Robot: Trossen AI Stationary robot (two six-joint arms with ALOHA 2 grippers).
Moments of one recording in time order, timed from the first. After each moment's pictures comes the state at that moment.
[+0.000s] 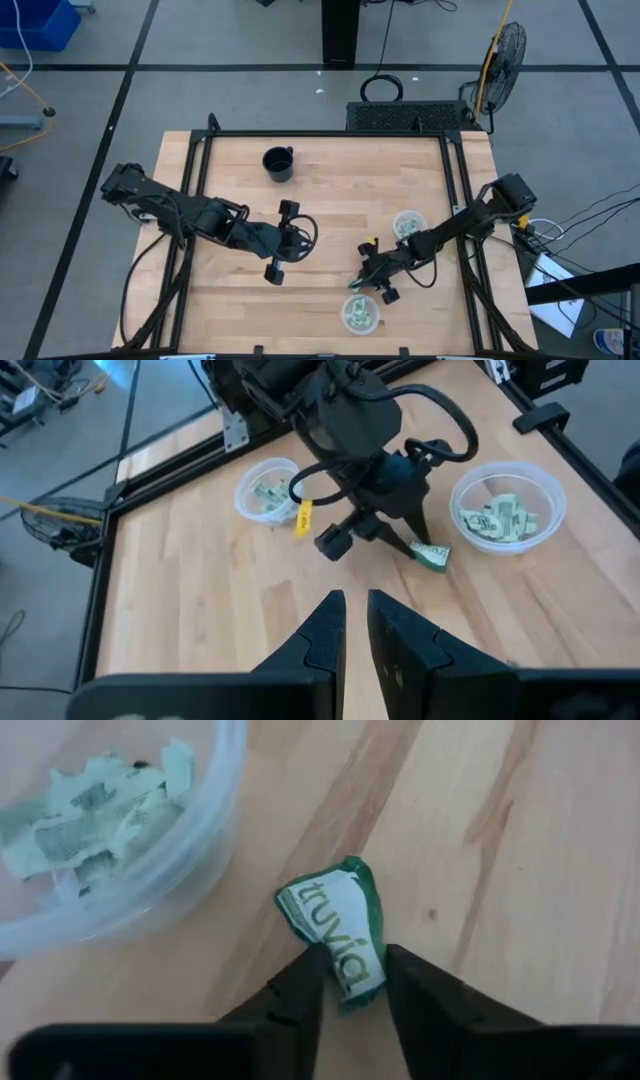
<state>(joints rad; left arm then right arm) -0.39 1.52 1.50 -0.66 -0.32 0.16 0.42 1.71 0.66 0.10 0.00 -0.01</state>
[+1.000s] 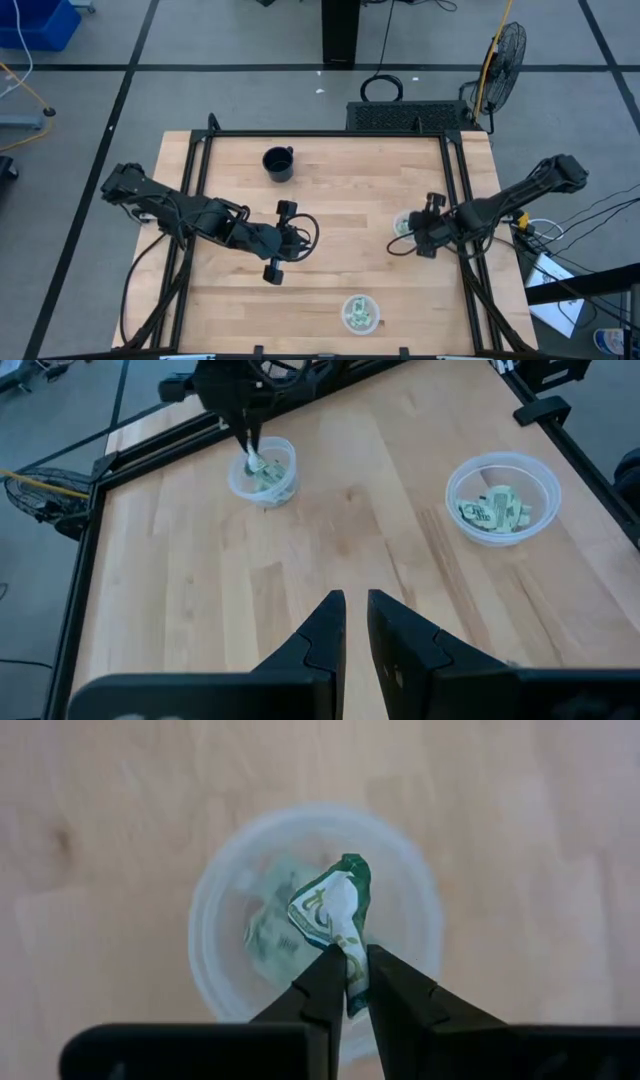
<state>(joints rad) -0.39 1.52 1.50 -0.71 -0.32 0.09 0.41 1.02 0.63 -1.01 0.42 0.56</state>
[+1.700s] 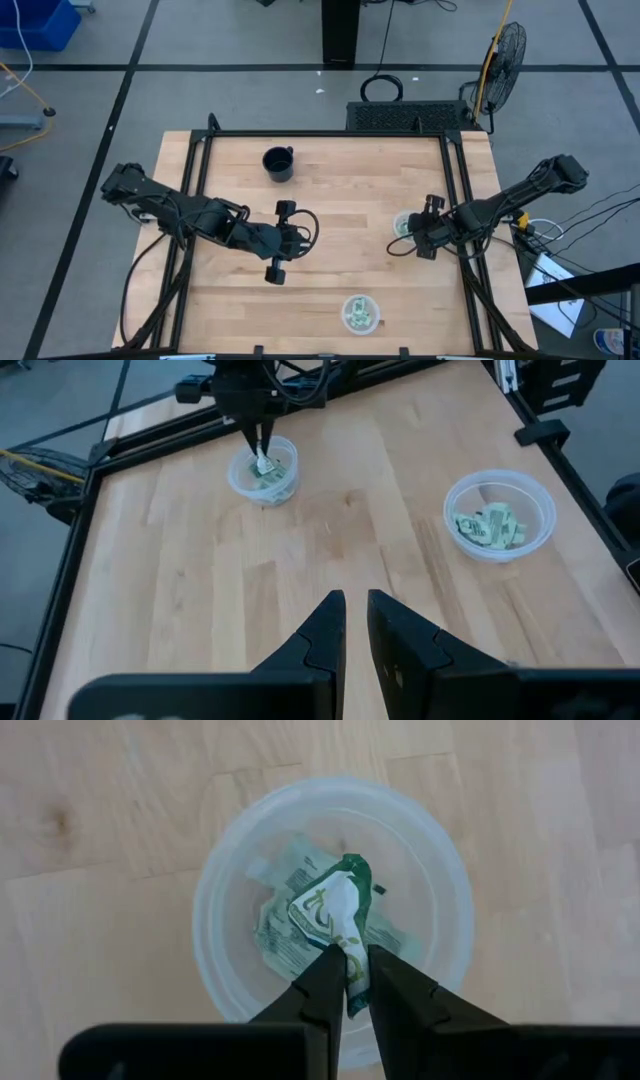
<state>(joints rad) -0.39 1.52 1.50 -0.70 -0.32 0.02 0.40 1.02 0.58 -0.97 0.39 0.56</state>
